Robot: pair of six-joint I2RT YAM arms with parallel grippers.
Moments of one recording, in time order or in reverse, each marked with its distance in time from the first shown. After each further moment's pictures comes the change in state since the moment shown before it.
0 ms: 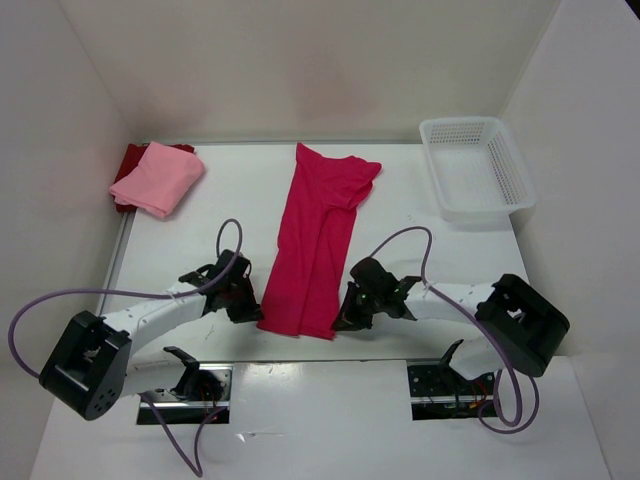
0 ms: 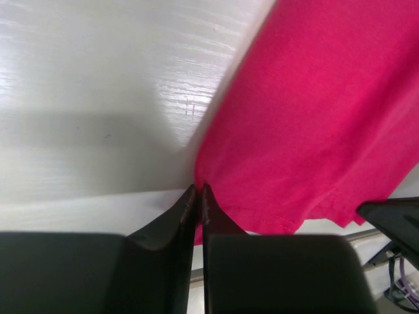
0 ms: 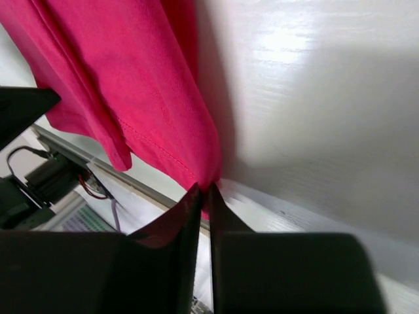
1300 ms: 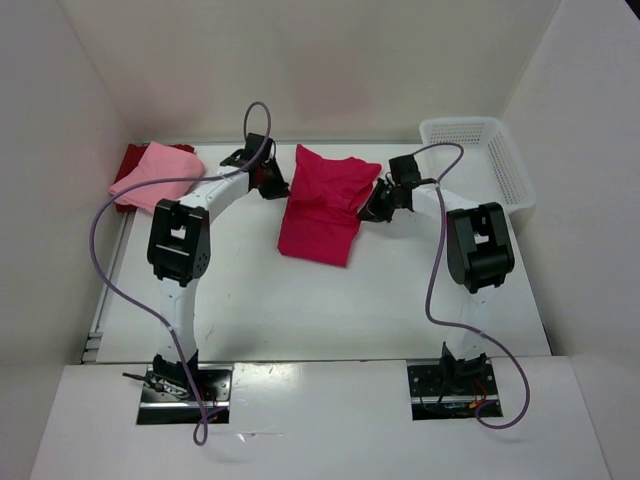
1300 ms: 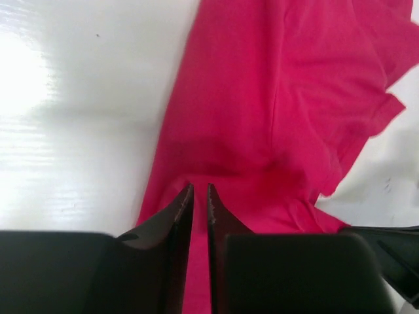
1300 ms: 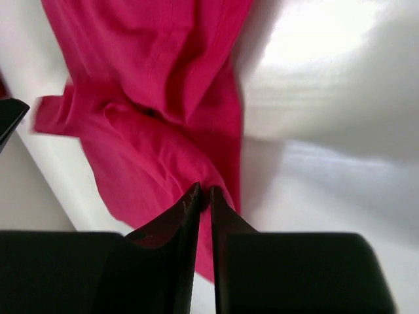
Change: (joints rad) left arm 0.209 0.937 1.238 -0.020 -0.018 0.212; right arm -0.596 0.556 0.821 -0.222 -0.077 -0.427
